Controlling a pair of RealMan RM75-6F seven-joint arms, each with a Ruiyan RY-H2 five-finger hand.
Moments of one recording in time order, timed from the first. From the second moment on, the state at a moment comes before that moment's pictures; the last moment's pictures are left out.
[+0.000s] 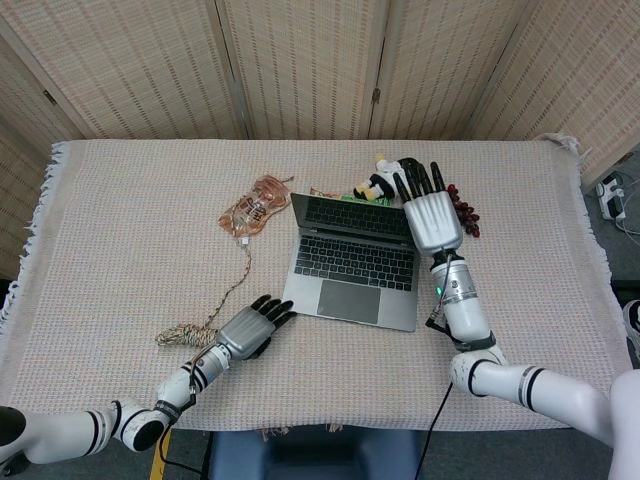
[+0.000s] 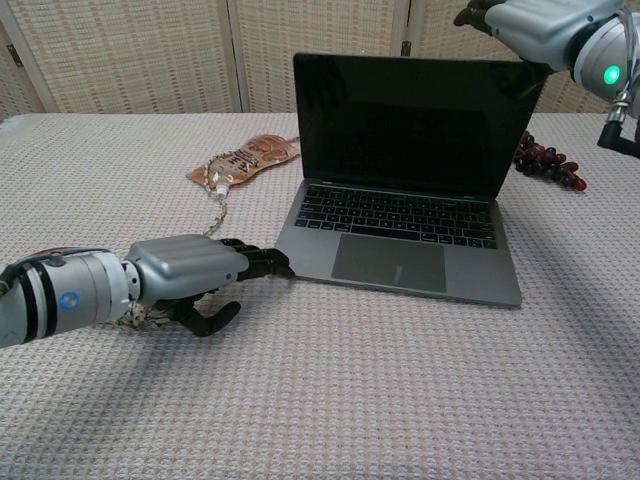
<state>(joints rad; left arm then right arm) -0.81 -1.62 -0.03 -1.39 1.25 0.75 0.36 0.83 -1.50 0.34 -1.37 -0.93 1.09 -0.90</state>
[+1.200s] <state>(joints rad) -0.72 -1.48 -0.04 -1.54 1.28 0.95 0.28 0.67 -1.24 0.26 -1.65 -1.02 1.18 -0.59</state>
